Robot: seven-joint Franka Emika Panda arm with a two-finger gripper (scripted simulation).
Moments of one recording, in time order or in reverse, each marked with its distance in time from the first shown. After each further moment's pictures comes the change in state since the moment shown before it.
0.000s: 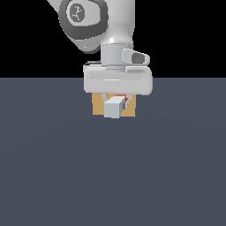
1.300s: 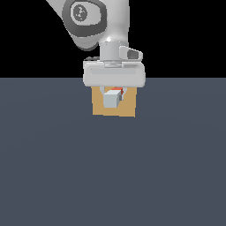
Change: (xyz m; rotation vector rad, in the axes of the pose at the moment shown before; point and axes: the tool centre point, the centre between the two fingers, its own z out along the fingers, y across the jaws) arm 0.042 -0.019 -0.016 0.003 0.000 -0.071
